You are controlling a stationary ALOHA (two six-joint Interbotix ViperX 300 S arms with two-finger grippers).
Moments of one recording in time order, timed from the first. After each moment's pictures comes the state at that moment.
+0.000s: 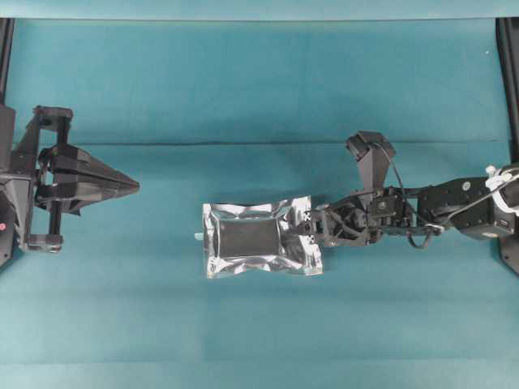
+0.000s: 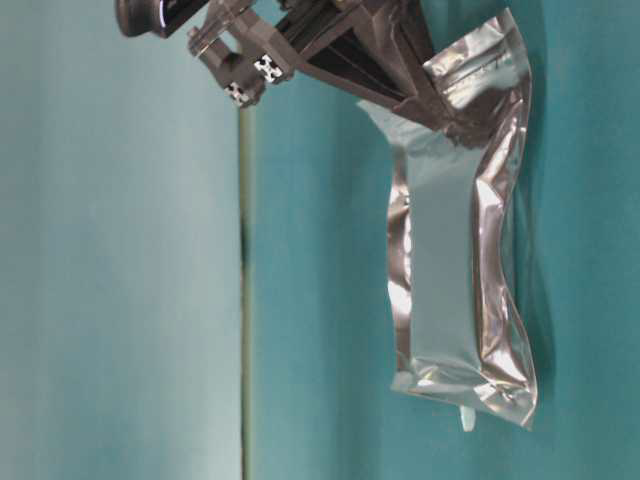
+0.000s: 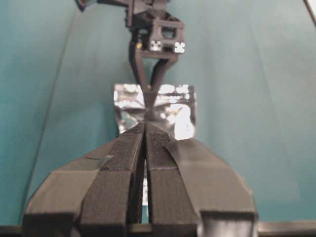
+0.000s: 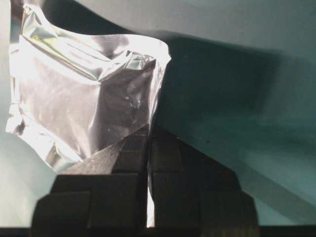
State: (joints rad) left arm 0.01 -0.77 1.03 0.02 0.00 -0.03; right arm 0.02 0.13 0.90 0.21 -0.29 1.15
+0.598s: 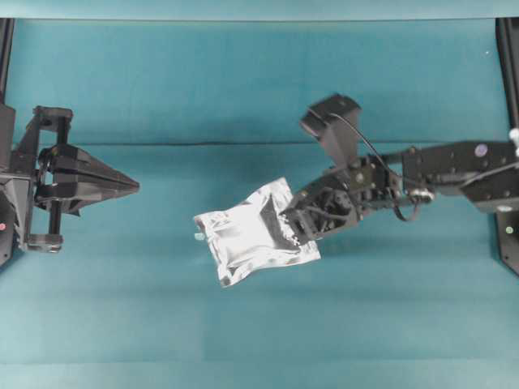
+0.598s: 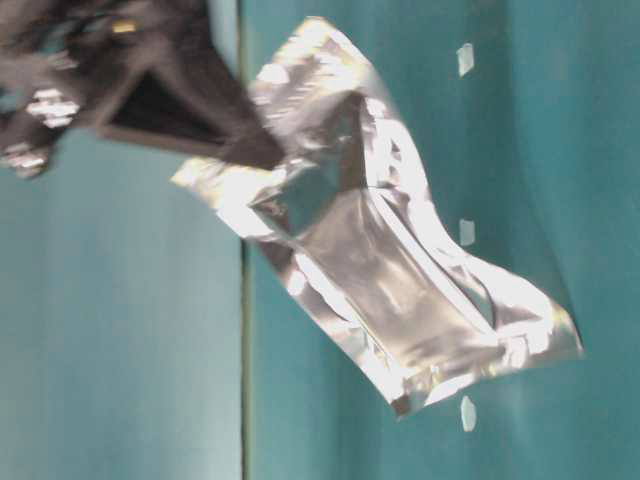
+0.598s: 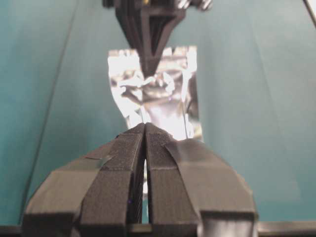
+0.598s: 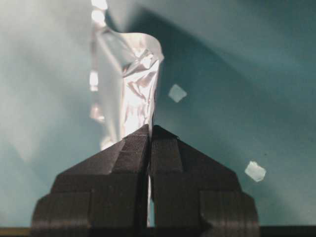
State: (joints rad) left arm 0.01 -0.77 1.03 0.02 0.00 -0.03; right arm -0.03 -0.06 0.55 0.05 0.42 0.85
